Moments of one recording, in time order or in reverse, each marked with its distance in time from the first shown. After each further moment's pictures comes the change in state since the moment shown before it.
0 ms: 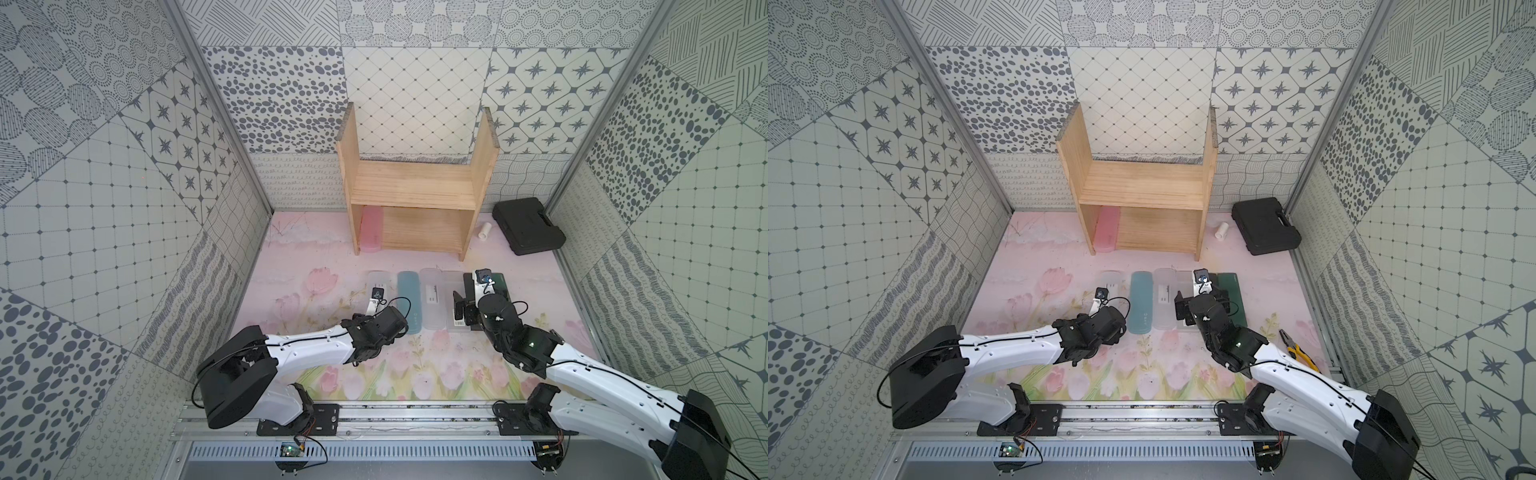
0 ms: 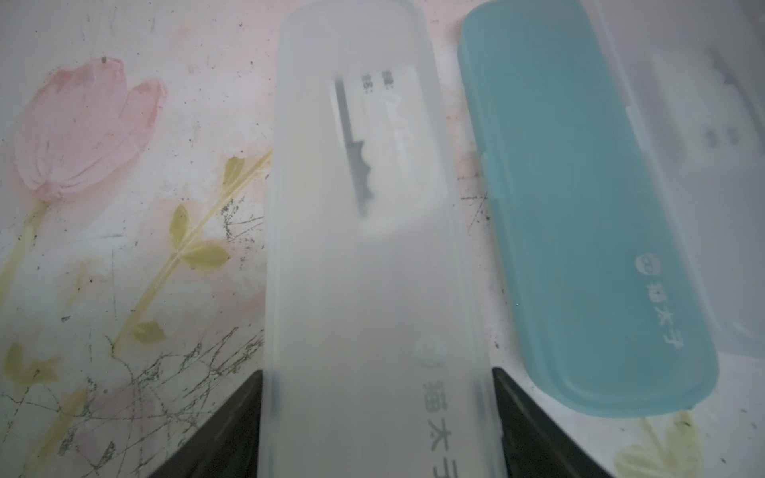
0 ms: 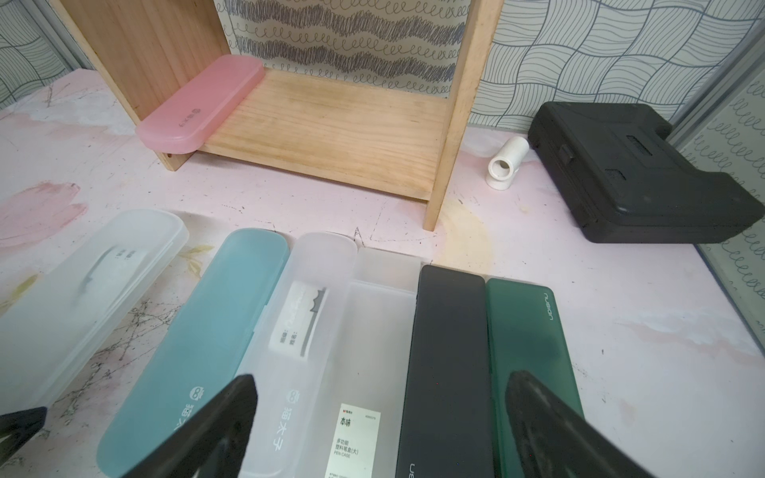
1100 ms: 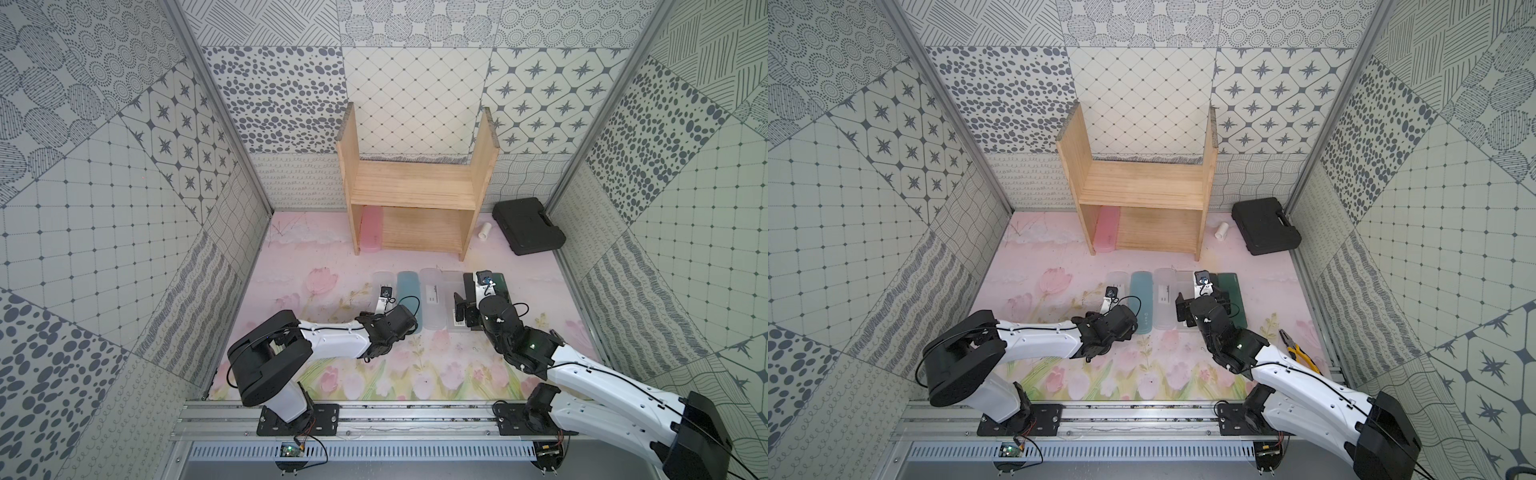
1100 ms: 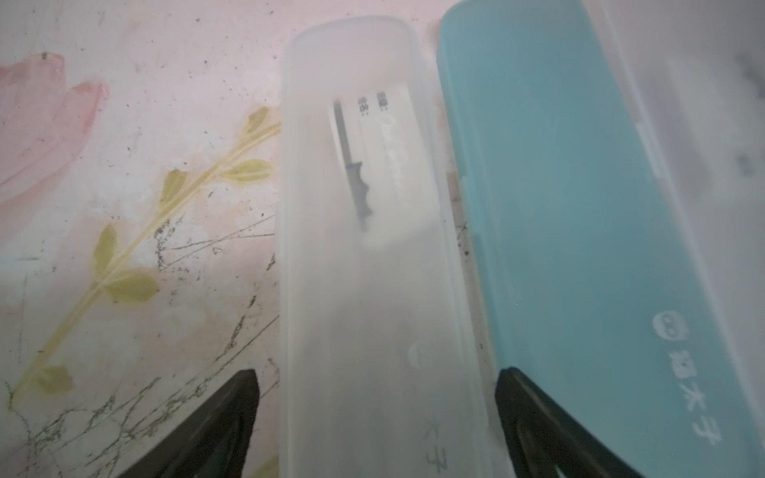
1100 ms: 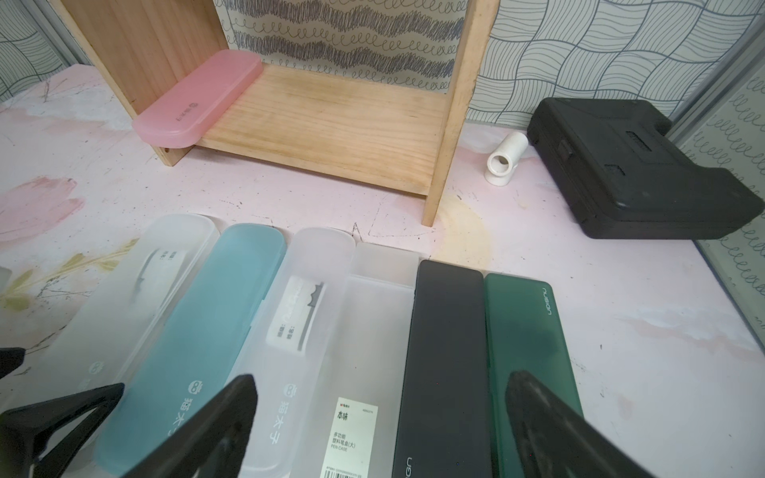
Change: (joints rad) left arm -0.002 0.168 0.051 0.131 -0.021 -0.016; right arm 0.000 -0.014 -0.012 -0.001 0.000 0.000
